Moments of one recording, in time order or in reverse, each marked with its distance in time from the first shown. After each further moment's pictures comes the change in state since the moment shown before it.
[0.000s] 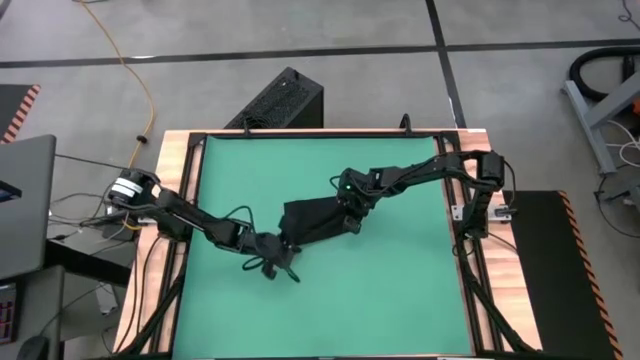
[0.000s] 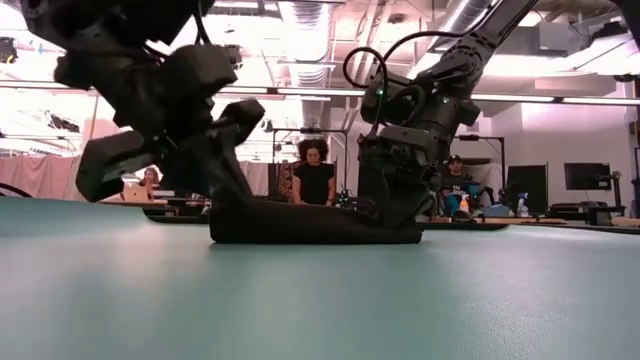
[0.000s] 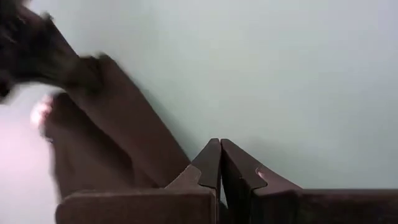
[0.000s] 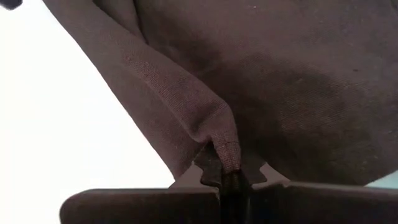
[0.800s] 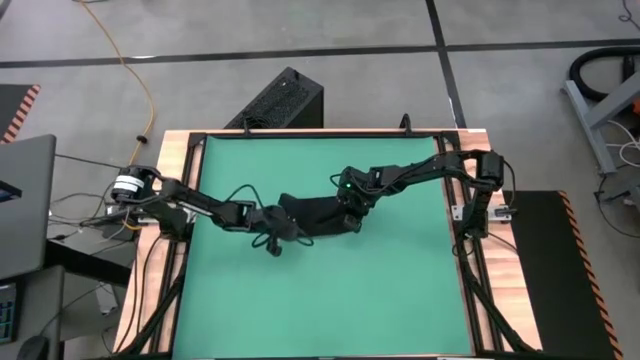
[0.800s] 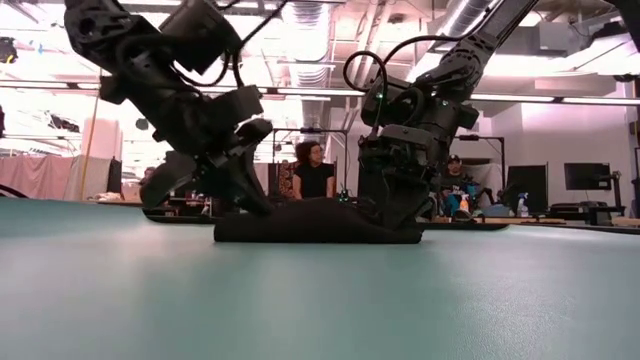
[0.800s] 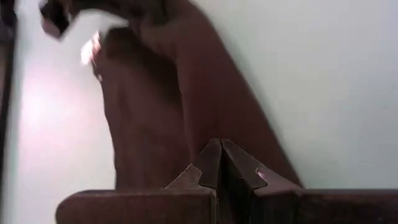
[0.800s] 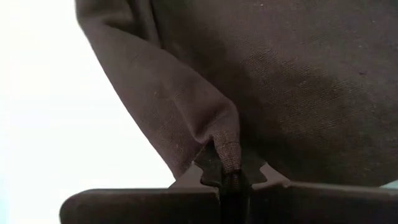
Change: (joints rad) left arm 0.189 -0.001 0.000 -0.022 -0.016 0.081; right arm -0.015 0.001 -0.001 0.000 -0.062 -0.009
